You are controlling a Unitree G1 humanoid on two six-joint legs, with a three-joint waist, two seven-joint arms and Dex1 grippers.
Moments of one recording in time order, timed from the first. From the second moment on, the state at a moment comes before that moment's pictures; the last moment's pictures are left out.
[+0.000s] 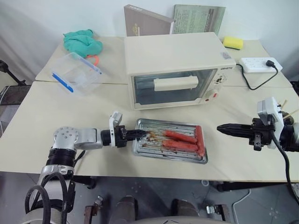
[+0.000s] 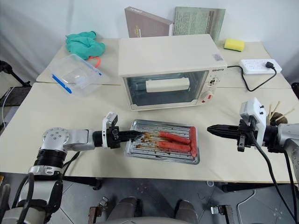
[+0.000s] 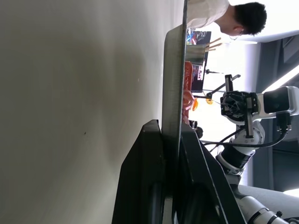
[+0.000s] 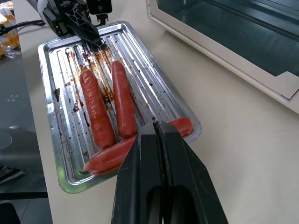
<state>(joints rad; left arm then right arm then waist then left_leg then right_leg) -0.66 0.48 0.09 0.52 -1.51 1.46 -0.13 -0.21 -0.98 -0.33 -0.21 0.62 0.64 1.23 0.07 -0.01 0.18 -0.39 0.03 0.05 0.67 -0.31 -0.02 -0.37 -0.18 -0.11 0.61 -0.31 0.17</state>
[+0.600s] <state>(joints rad) -0.71 0.36 0.19 0.52 -1.17 1.49 -0.19 -0.24 -0.98 -0.32 -0.19 0.61 0.63 1.22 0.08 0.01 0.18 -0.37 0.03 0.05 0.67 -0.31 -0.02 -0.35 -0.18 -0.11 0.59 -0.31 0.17</state>
